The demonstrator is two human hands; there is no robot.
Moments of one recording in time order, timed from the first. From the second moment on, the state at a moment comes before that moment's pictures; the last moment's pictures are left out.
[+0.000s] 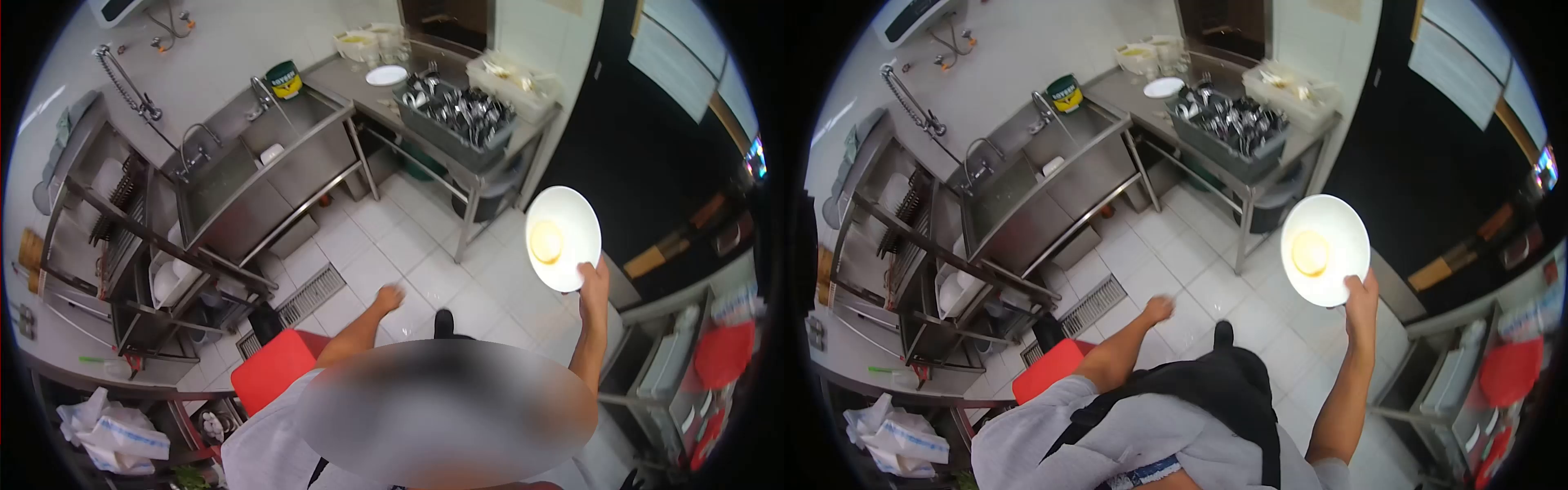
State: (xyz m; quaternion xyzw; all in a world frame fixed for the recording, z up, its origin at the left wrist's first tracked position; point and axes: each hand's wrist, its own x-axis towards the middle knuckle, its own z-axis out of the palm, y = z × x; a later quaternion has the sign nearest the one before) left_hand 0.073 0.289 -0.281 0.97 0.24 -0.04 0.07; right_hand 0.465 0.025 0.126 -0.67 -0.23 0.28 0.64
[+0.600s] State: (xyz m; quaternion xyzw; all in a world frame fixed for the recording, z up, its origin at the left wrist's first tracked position) left_hand 0.020 0.632 -0.094 0.47 0.64 0.46 0.40; right_hand 0.544 0.685 0.263 -0.66 -0.47 0.27 0.53
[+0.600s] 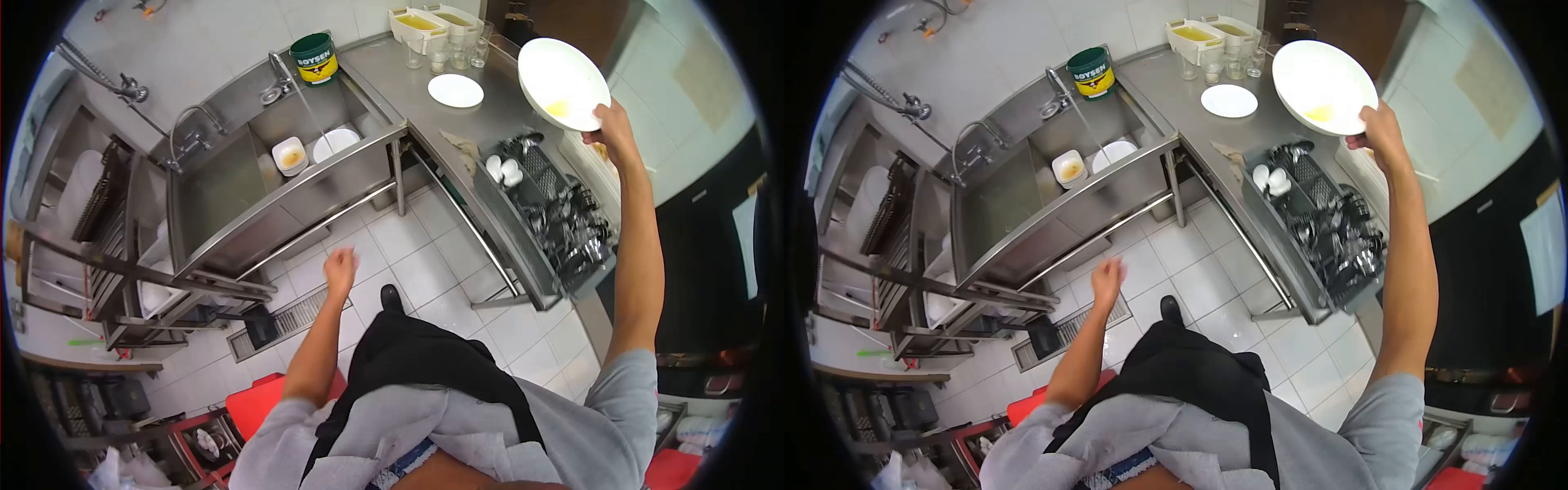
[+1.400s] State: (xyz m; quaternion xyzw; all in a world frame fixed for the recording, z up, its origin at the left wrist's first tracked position) left_hand 0.341 1.143 -0.064 0.49 0.69 0.37 0.38; right_hand 0.586 0.924 0.222 -0.73 -0.48 0.29 0.38
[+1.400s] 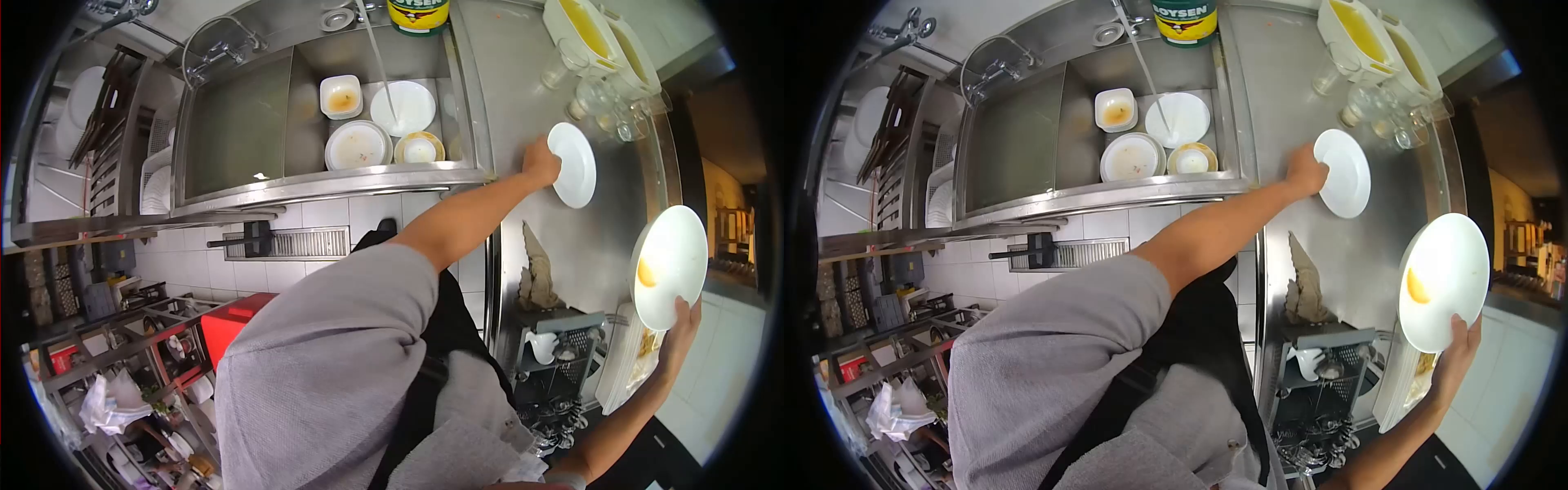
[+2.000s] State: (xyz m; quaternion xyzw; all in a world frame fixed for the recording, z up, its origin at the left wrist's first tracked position) left_hand -0.182 1.106 -0.171 0.32 0.81 0.34 0.36; right_hand 0.281 1.170 0.120 -0.63 -0.62 0.41 0.22
